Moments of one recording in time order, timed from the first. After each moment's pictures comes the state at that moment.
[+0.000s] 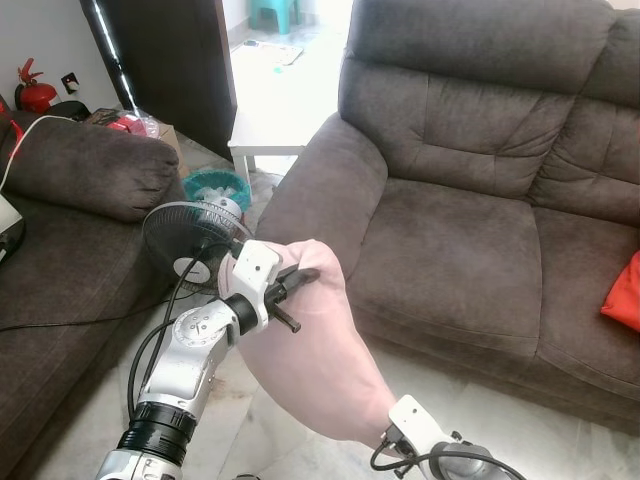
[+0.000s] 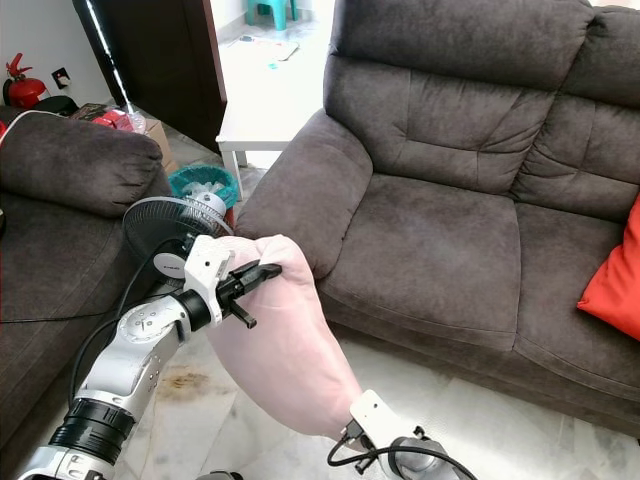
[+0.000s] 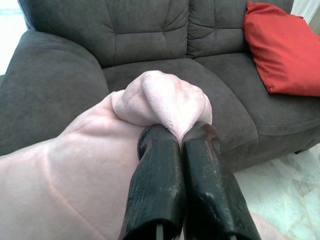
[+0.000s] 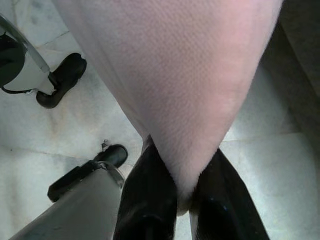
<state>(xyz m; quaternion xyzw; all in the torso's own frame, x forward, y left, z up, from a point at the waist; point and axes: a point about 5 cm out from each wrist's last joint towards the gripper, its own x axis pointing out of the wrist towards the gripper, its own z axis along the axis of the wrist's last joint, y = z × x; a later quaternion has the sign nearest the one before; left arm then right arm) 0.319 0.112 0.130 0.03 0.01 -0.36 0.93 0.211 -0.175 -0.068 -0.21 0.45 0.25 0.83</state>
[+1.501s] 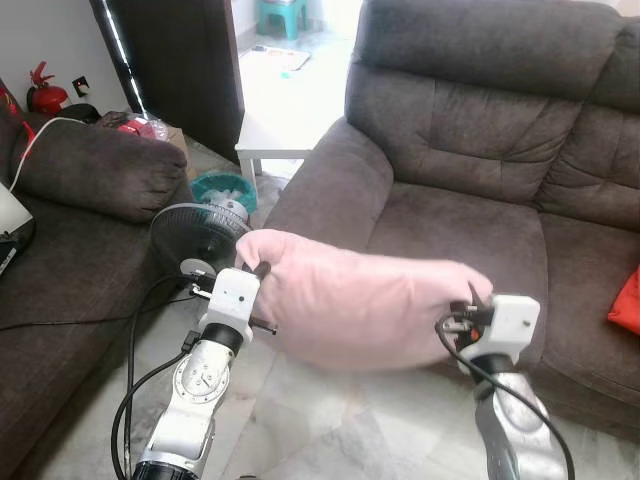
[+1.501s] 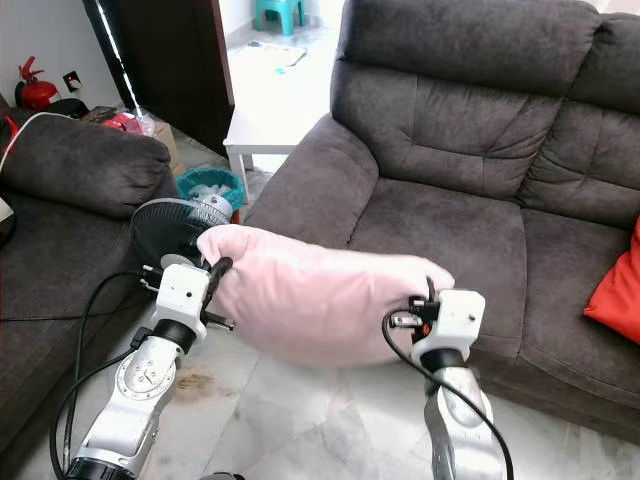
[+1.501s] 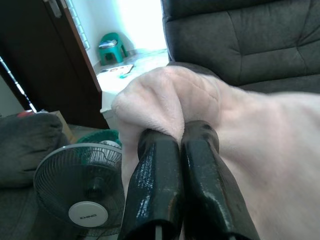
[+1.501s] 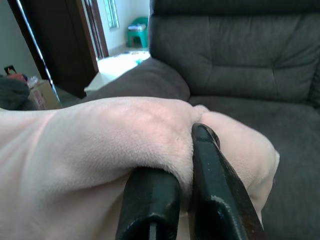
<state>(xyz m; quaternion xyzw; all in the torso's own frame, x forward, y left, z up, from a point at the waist) 0.289 0.134 0.115 0.12 -0.08 -0.10 0.98 0.259 -0.185 0.070 0.06 0.02 0.01 1.00</state>
